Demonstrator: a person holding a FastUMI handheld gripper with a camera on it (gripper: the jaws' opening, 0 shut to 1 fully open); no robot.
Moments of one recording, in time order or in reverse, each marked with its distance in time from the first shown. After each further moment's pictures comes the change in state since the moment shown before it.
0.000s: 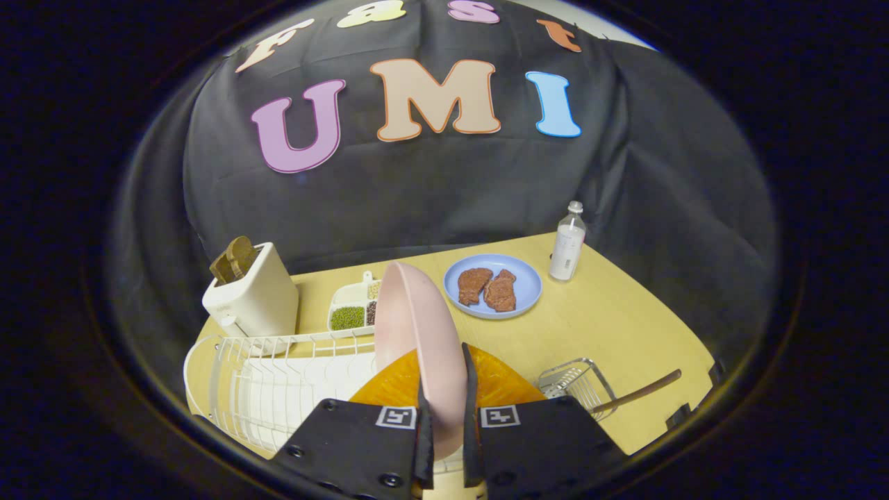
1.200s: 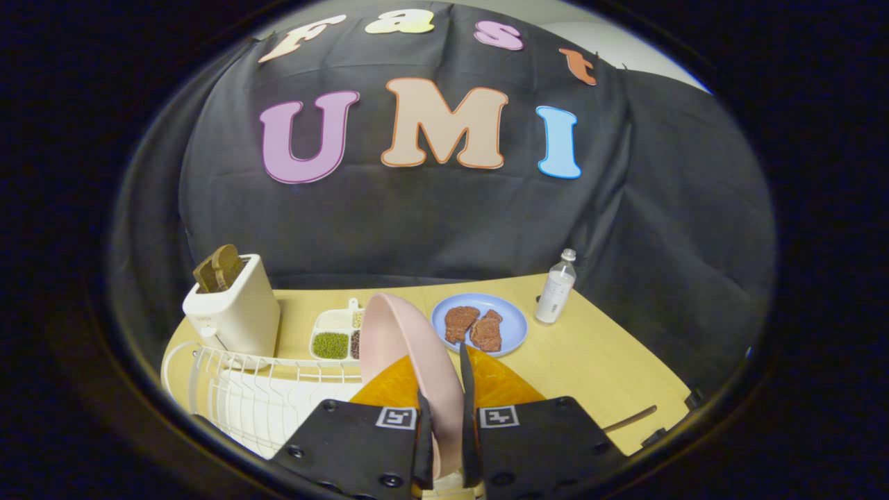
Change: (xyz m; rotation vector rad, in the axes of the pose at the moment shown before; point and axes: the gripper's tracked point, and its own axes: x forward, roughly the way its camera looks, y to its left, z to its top) arm 0.009 0.005 0.039 -0.068 -0.120 -0.057
